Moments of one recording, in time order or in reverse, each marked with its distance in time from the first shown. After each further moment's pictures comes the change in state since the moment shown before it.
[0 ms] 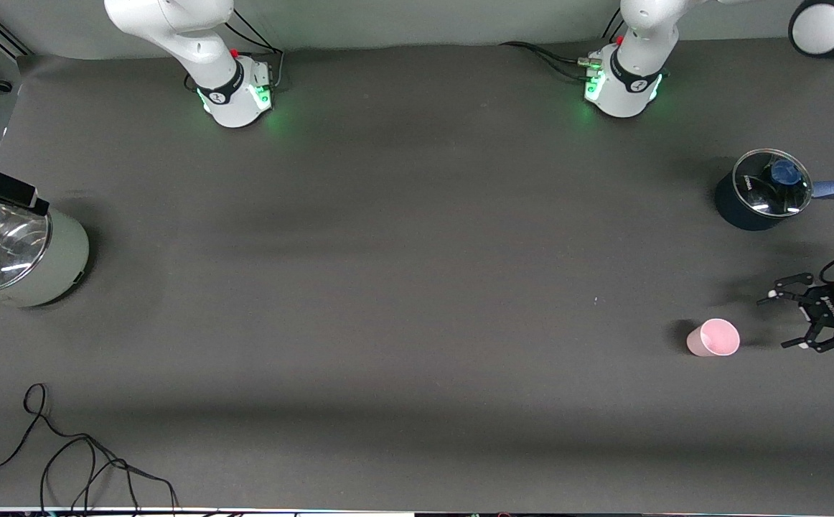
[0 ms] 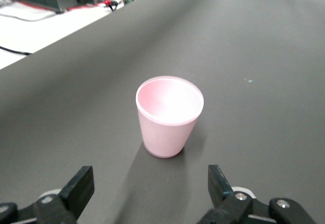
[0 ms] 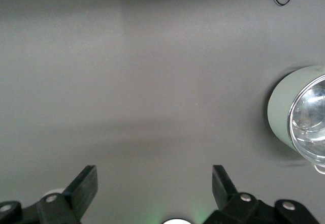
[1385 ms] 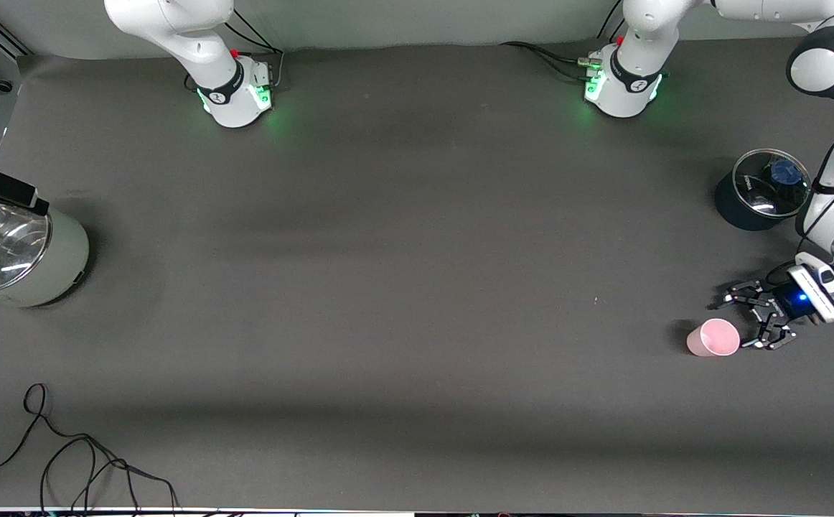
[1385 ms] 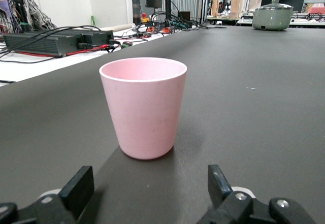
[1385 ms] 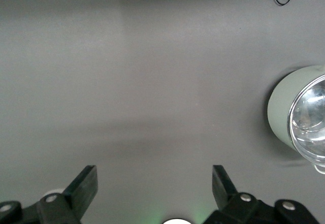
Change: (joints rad) left arm 0.079 0.199 -0.091 0.022 -0.171 -0.086 0.241; right arm 0.000 0.000 0.000 0.000 0.000 0.000 0.000
